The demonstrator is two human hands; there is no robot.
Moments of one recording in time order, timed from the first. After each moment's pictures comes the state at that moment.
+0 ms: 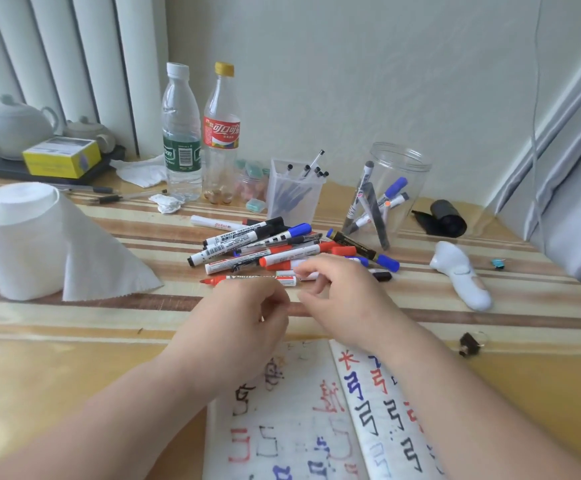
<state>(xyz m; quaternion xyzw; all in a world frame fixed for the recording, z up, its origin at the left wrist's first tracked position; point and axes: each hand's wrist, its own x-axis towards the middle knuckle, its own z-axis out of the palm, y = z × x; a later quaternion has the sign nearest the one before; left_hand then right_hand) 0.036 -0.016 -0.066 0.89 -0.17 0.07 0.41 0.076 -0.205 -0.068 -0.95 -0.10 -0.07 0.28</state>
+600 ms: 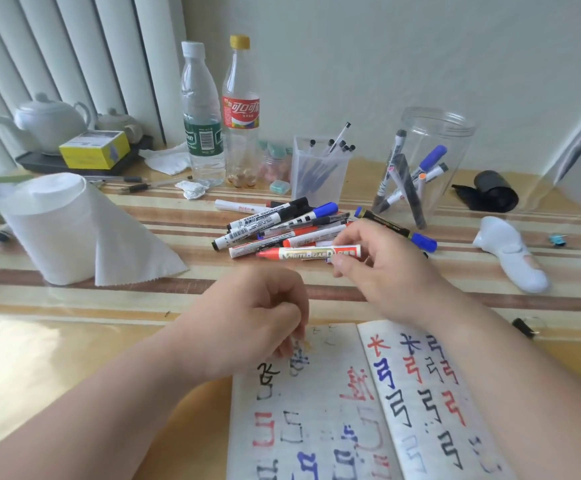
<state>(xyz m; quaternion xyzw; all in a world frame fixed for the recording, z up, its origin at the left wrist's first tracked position) 0.029 -0.003 -0.050 0.86 -0.18 -0.11 0.47 0.081 -0.224 -0.066 -0.91 -0.15 -0.07 0.37</state>
